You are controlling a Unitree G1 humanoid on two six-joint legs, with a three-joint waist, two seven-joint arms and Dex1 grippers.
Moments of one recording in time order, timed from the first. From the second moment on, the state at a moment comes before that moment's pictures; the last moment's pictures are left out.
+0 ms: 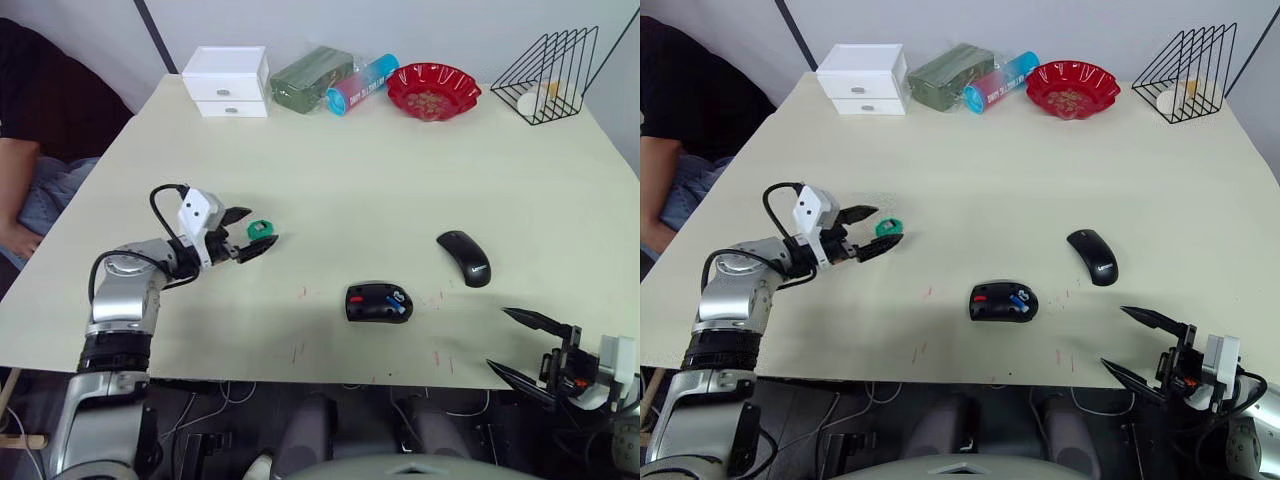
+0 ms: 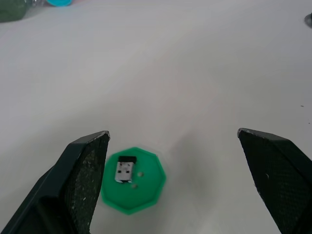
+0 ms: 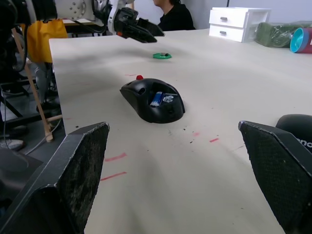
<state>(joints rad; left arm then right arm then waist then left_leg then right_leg) -0.46 0.70 0.12 0.41 -0.29 0.14 -1.04 0.30 -0.49 -0.27 0.04 0.64 -0.36 1.43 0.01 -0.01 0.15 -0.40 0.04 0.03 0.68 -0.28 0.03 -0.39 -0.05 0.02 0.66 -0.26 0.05</state>
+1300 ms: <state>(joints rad) -0.72 0.78 0.12 0.93 -0.26 -0.04 -1.32 0.34 -0.42 -0.20 -0.05 0.60 -0.41 1.34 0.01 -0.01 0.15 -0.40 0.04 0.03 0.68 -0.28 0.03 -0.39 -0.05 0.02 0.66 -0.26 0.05</state>
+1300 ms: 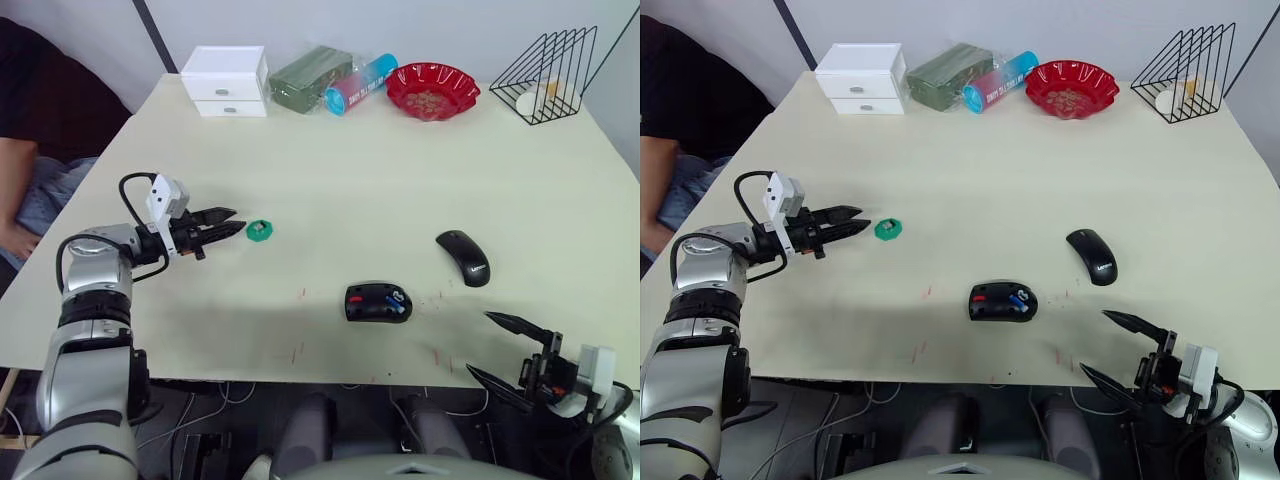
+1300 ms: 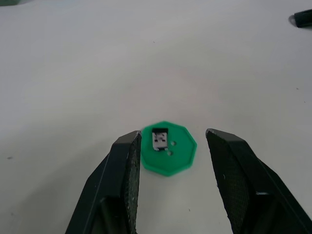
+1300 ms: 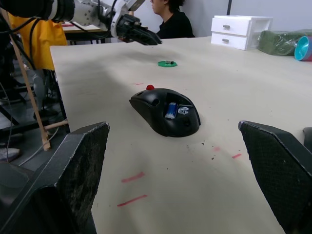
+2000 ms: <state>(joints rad) -0.75 0.75 0.10 1.03 -0.15 -0.12 -1.28 0.33 -0.42 -0.20 -0.04 0.60 -0.42 1.33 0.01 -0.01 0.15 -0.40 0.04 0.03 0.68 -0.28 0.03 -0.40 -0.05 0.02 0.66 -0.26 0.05</state>
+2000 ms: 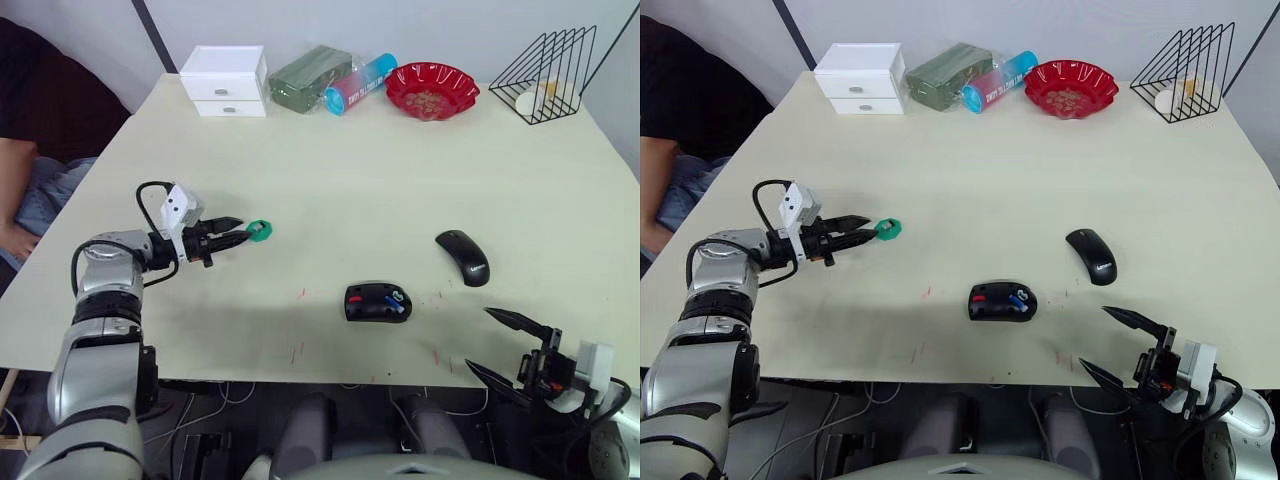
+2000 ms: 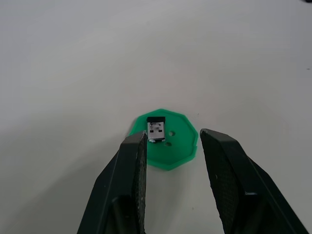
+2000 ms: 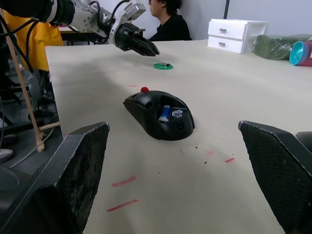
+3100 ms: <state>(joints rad) -0.81 0.71 0.08 1.13 -0.10 -0.18 -1.25 0.34 -0.42 -0.20 -0.04 0.59 -0.44 1.31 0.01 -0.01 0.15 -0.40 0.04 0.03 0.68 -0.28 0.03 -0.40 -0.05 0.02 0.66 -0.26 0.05</state>
